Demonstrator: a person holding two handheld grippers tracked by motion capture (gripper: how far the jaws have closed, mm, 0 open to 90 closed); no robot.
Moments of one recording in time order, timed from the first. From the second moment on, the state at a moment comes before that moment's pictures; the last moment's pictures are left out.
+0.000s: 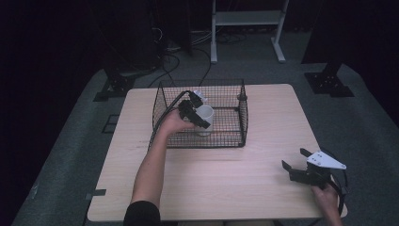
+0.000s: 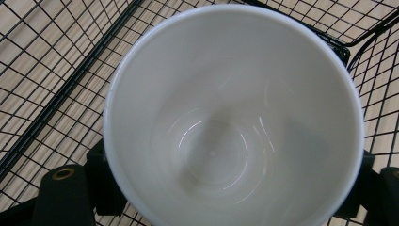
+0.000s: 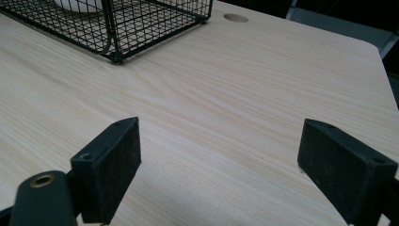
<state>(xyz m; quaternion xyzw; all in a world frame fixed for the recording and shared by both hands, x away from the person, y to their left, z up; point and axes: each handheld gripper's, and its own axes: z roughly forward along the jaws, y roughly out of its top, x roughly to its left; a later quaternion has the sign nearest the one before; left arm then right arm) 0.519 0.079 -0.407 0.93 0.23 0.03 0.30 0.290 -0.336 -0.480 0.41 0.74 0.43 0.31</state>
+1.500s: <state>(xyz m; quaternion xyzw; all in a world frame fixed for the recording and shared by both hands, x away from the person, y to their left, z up) 0.486 0.118 -0.360 0.89 0.23 0.08 0.38 0.290 -0.336 -0.480 0.41 0.74 0.43 0.31</state>
